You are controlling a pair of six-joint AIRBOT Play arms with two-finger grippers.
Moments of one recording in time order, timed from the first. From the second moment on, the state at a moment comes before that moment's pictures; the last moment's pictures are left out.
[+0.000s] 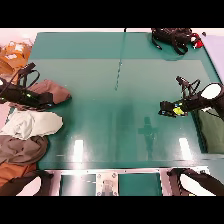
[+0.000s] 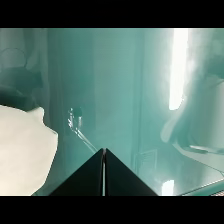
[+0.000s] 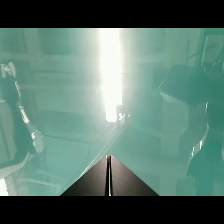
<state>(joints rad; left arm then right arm) 0.09 -1.05 1.03 1.12 -1.34 -1.43 -0.07 -1.09 0.86 -1.18 1.21 1.54</state>
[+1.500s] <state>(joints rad) 0.22 -1.49 1.03 1.62 -0.63 -1.48 -0.07 -1.14 0.86 -1.13 1.01 1.54</state>
